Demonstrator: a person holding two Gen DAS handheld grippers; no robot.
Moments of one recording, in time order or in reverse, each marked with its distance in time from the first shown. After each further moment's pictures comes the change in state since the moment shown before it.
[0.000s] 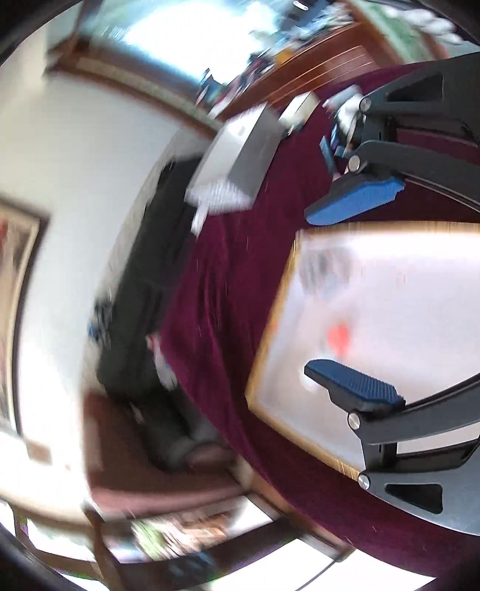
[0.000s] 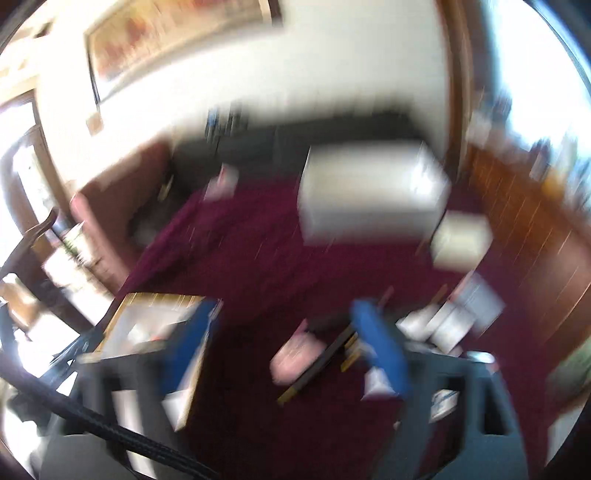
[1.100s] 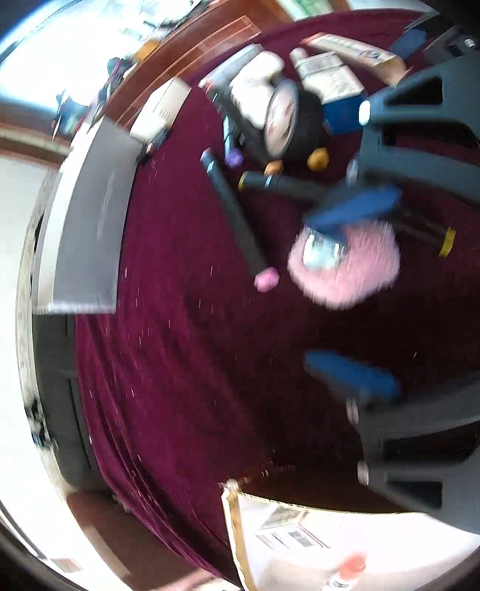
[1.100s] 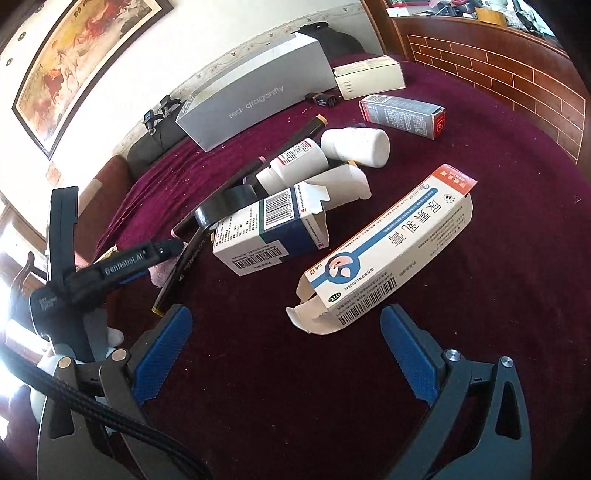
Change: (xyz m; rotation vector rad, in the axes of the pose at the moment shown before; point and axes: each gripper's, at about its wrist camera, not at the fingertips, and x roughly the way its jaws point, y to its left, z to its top) left arm 0.182 -0.164 -0.071 0.297 0.365 -0.006; right arm 0.069 -0.145 -0.174 0.427 0.379 0.088
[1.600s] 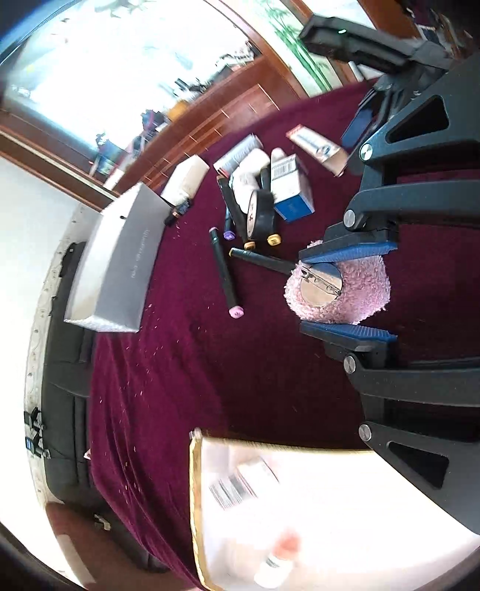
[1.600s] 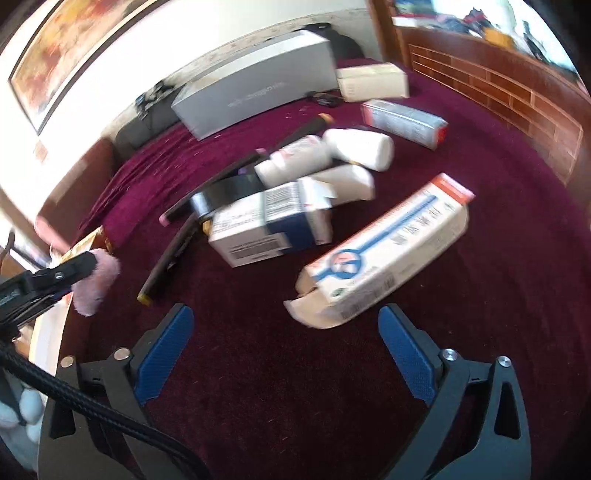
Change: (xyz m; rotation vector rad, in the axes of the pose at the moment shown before) left arm -0.099 0.038 -0.039 -0.090 -0.081 -0.229; right arm -0.005 0.033 0.001 -0.111 0.036 -0.056
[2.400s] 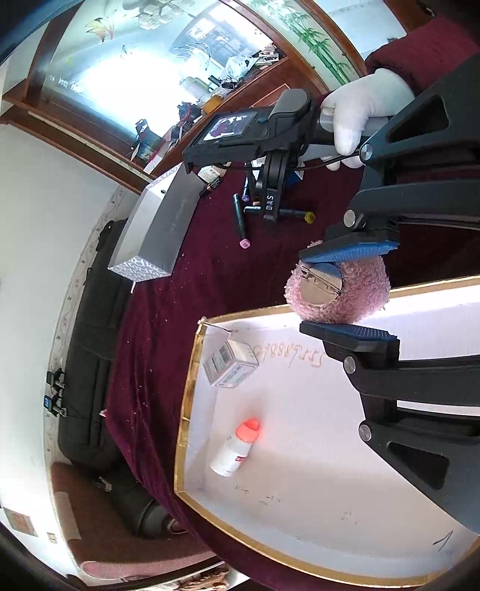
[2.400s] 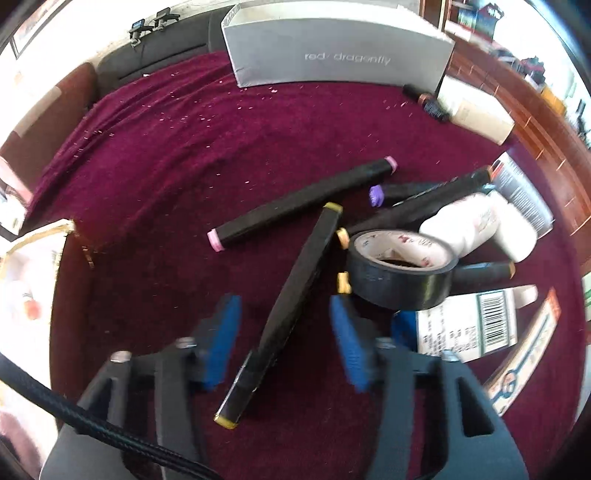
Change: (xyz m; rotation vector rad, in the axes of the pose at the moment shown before) left arm -0.071 0.076 -0.036 -0.075 -0.122 0.034; right arm 0.116 0.107 0.060 -0.155 0.185 -0.269
